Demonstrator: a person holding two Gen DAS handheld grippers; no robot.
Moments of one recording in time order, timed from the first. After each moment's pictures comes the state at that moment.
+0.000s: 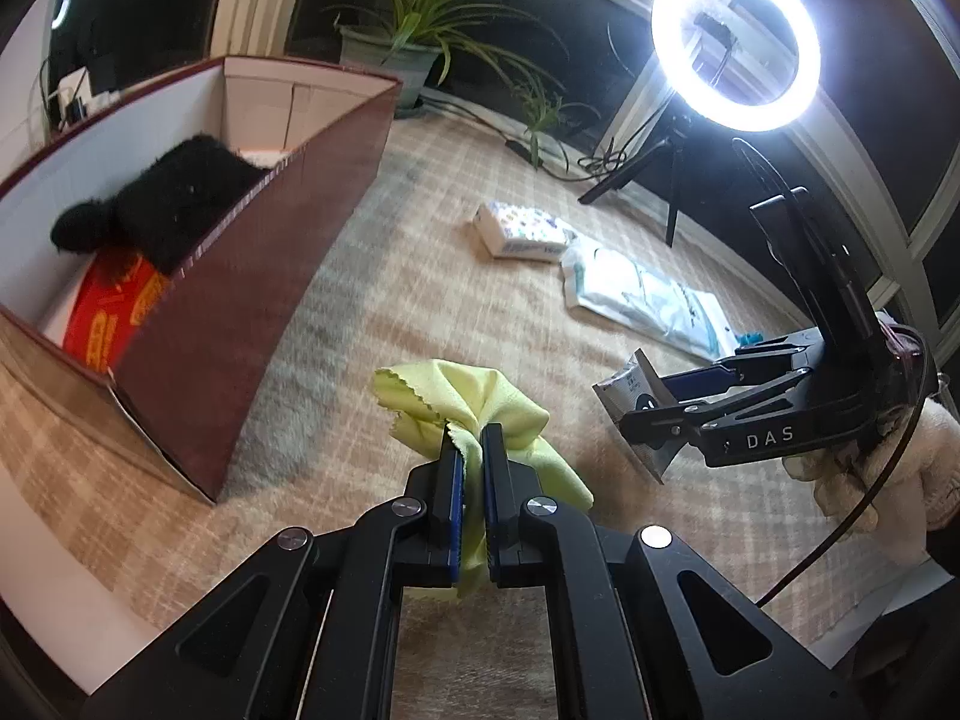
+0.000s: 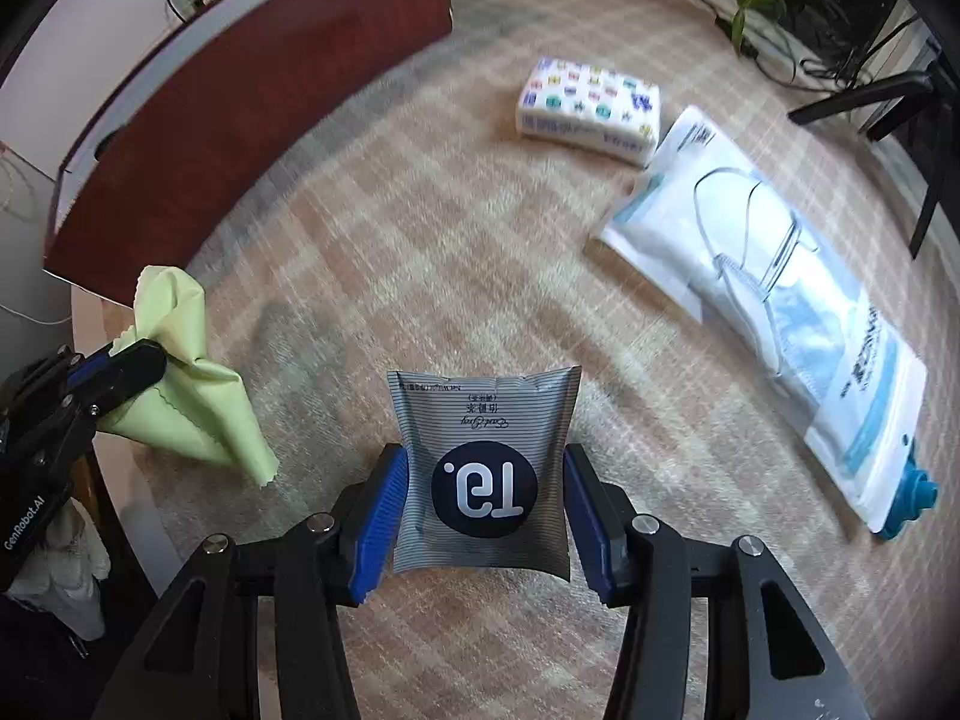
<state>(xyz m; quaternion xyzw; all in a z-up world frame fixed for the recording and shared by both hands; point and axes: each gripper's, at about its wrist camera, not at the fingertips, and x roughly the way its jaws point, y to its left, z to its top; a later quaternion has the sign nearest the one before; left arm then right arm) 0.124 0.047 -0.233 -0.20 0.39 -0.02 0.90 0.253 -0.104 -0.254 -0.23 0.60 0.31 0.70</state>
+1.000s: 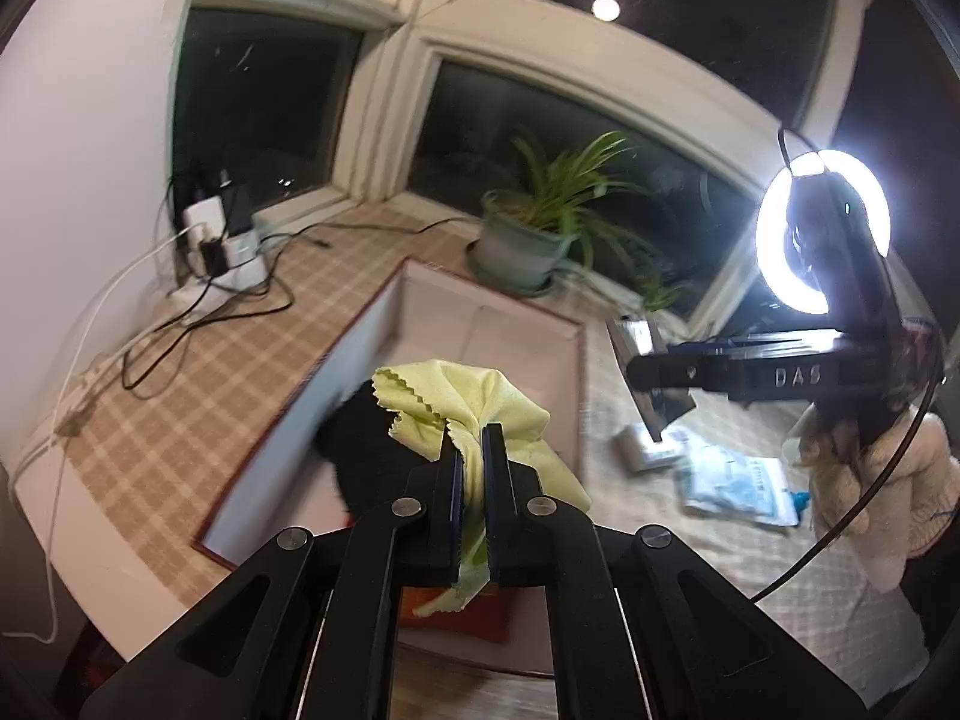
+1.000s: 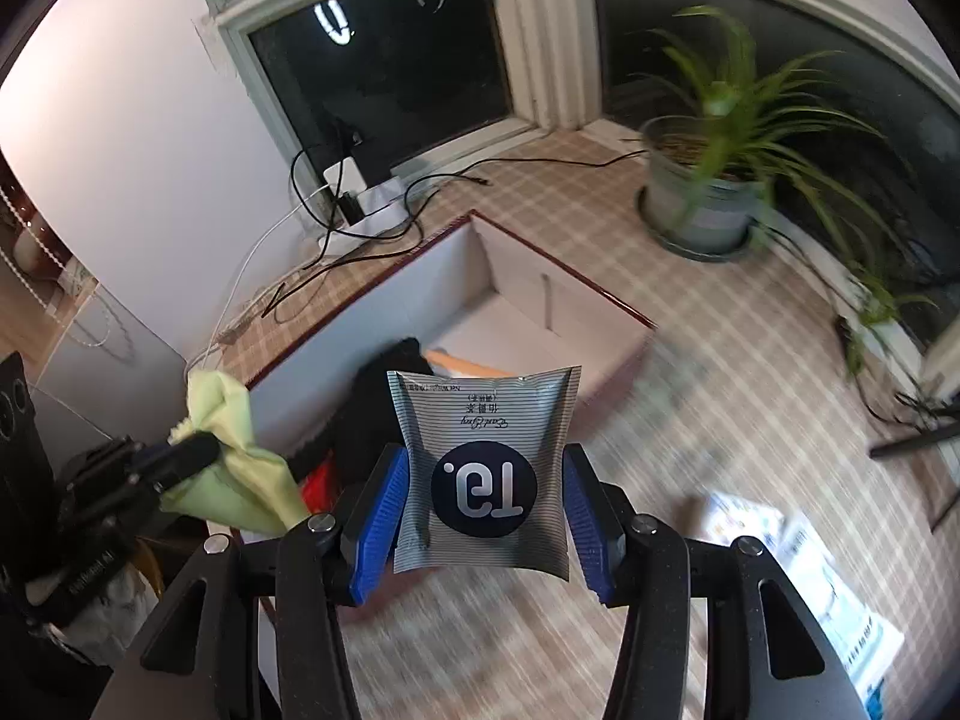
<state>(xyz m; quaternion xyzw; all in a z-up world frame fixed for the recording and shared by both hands) 0.125 0.205 -0.143 -0.20 0.31 0.09 0.92 0.291 0.068 -0.123 -0.17 0.47 0.43 0.75</state>
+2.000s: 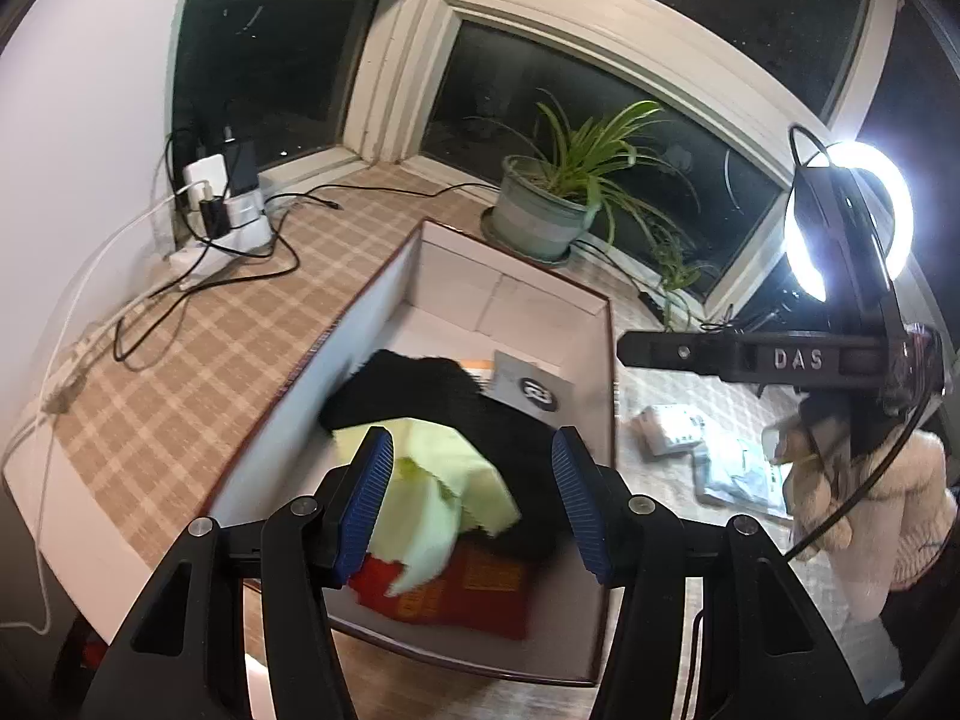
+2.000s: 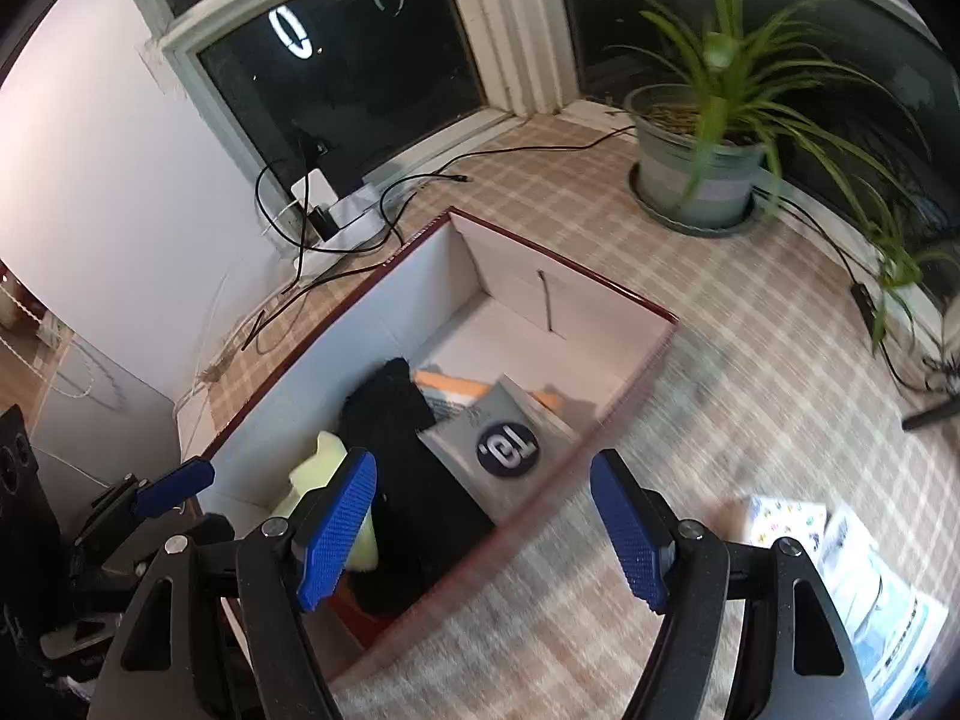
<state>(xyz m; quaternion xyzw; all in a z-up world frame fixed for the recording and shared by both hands) 0.133 0.214 -0.157 -0.22 0.34 0.08 0.91 0.310 0.103 -0.155 -0.13 0.50 0.41 0.75</state>
